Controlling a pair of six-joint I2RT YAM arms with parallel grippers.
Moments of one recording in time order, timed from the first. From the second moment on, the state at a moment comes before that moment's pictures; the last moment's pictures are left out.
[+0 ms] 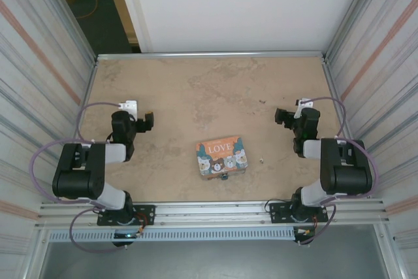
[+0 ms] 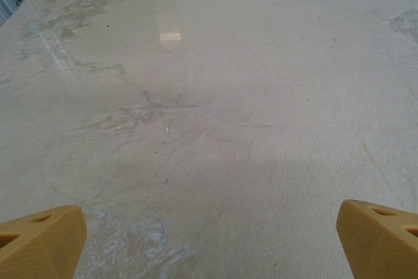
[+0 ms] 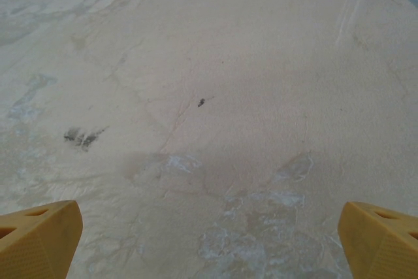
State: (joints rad) left arm -0.03 1.48 0.40 0.64 -0.05 0.04; right arm -0.06 1.48 0.41 0.63 0.00 0.11
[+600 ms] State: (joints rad) left arm -0.07 1.04 0.63 -0.04 -0.03 -0.25; right arm -0.03 1.01 0.63 -0.03 -0.11 0.33
